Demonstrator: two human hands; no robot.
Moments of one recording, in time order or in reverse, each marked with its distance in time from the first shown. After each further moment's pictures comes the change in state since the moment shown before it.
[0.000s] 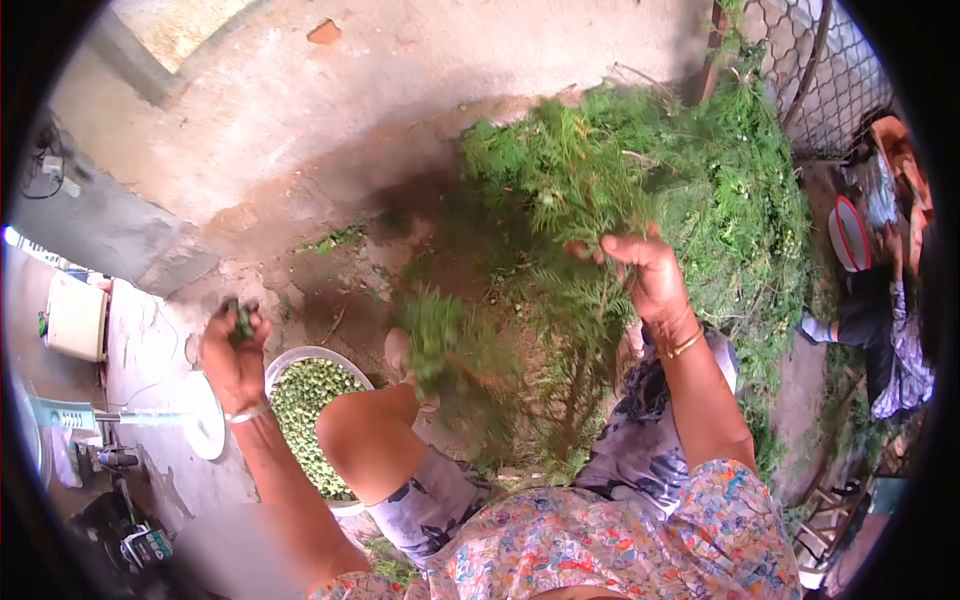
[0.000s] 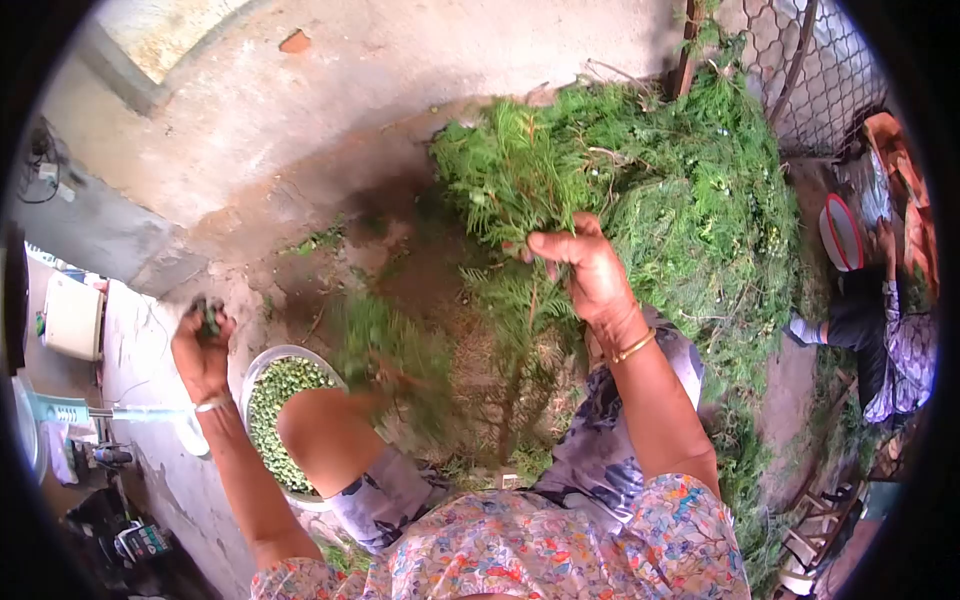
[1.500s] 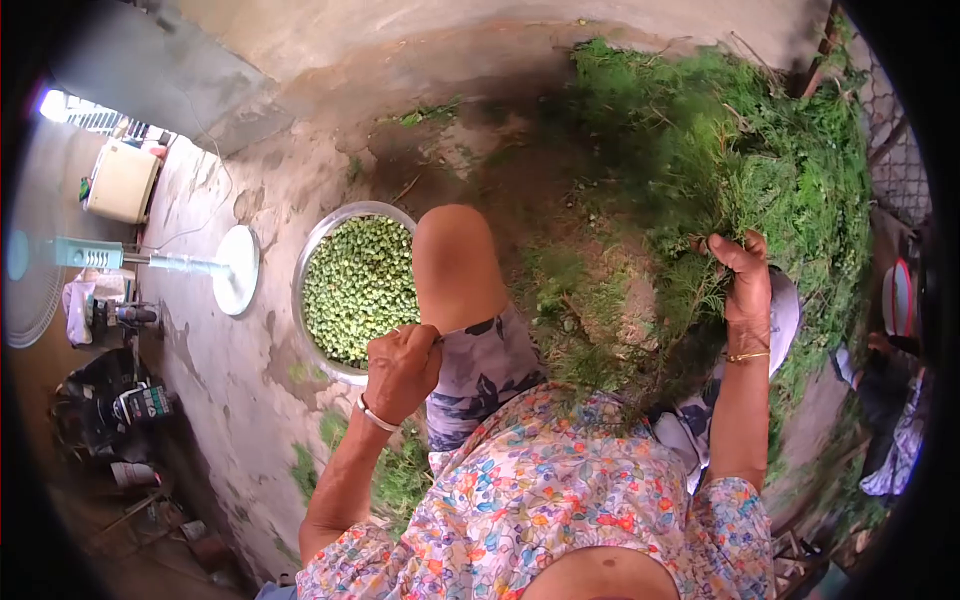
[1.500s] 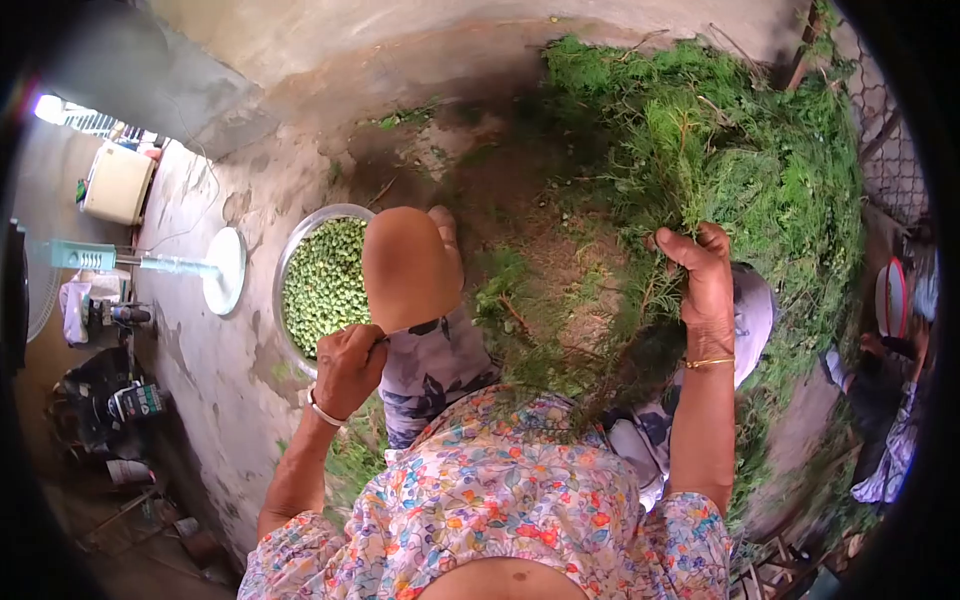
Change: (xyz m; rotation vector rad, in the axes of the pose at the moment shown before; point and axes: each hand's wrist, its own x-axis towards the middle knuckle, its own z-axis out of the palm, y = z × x) left_hand -0.233 -0.069 -0.032 1.447 -0.483 0.485; right_hand -0.105 0.032 -0.014 -0.234 0.251 0.004
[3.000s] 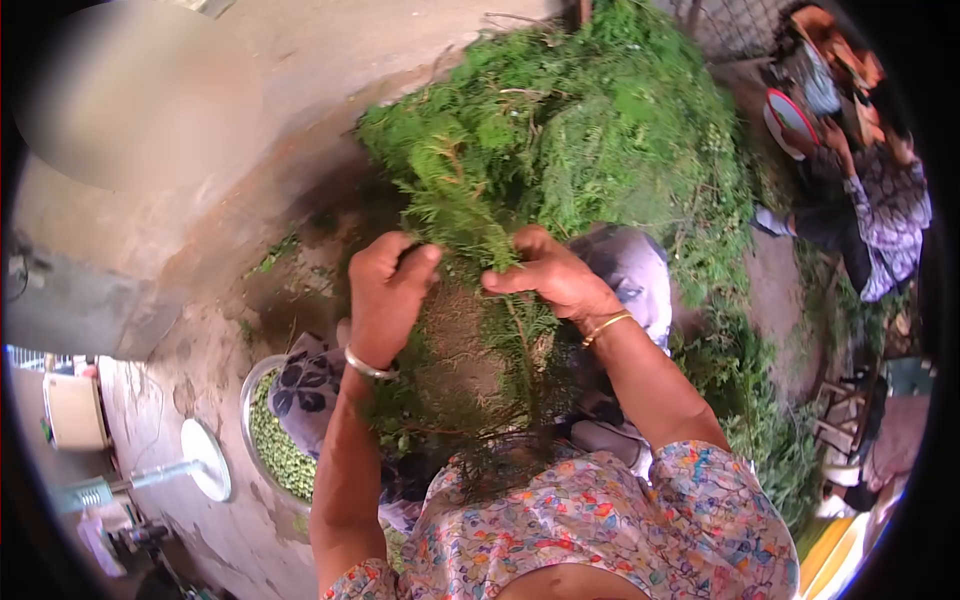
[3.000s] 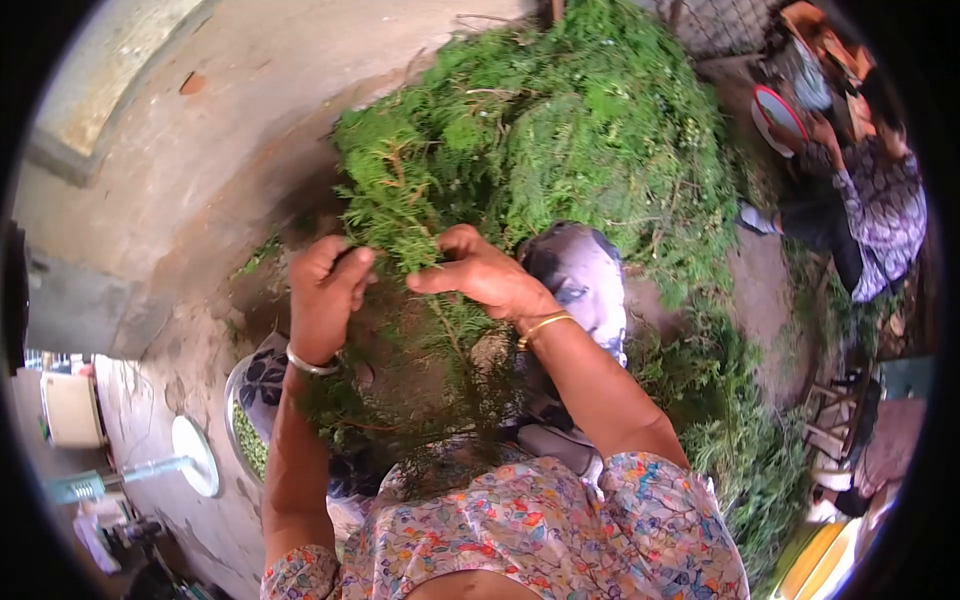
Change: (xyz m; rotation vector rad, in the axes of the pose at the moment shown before) left_hand 0.210 0.139 0.072 -0.872 -0.204 0.042; right_hand 0.005 -0.011 -0.003 -0.040 -0.354 0.155
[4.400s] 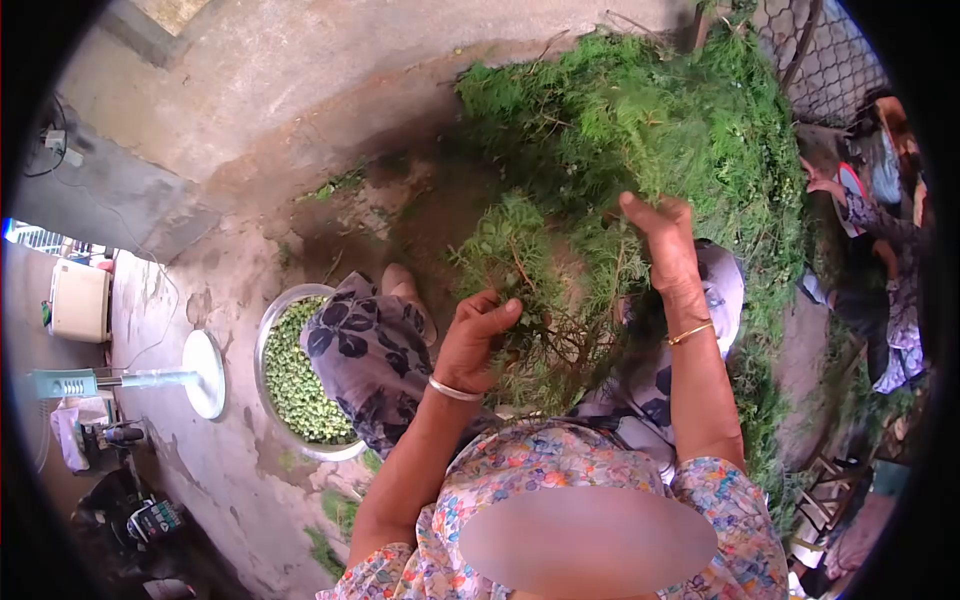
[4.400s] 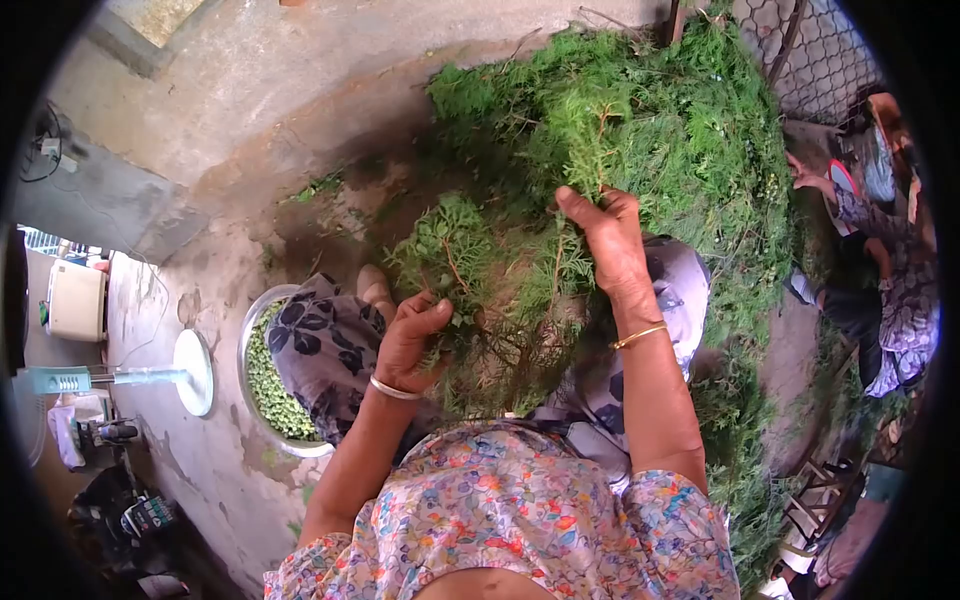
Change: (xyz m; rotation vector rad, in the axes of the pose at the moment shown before) left_hand -0.095 -0.067 -0.003 -1.057 -0.033 -0.531; right_hand 0.008 -0.017 0.015 -0.012 0.507 -0.272
